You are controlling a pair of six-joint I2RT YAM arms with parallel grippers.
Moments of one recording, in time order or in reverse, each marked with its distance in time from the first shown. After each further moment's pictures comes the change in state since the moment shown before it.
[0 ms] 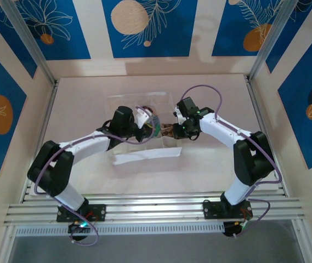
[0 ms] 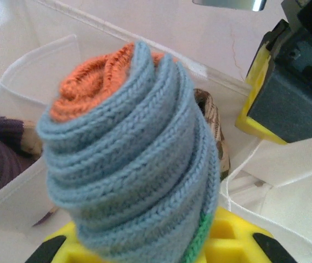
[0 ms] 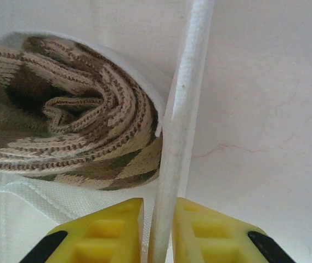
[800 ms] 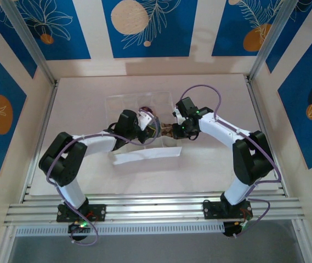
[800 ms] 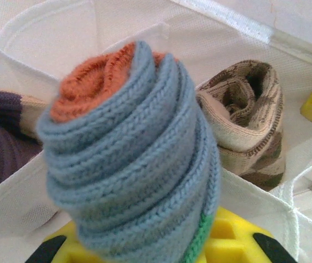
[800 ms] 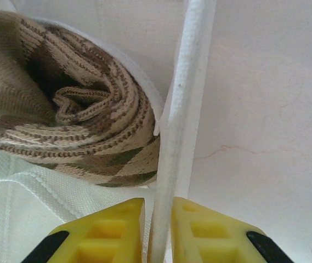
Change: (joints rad) left arm -0.012 0.136 -0.031 0.145 -0.079 -0.003; right arm 0.012 0.010 0.008 -0.004 0.002 0.001
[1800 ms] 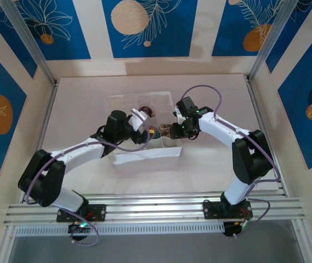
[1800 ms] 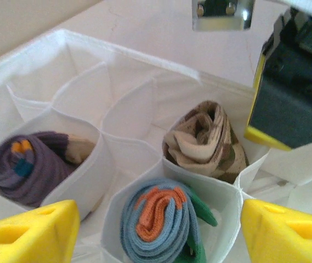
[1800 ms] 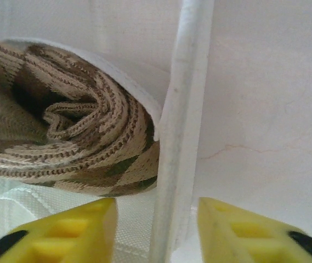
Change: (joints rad) left arm 0.021 -0.275 -0.080 -0.061 -0.007 0.081; right arm -0.013 0.007 0.008 -0.001 -0.020 0.032
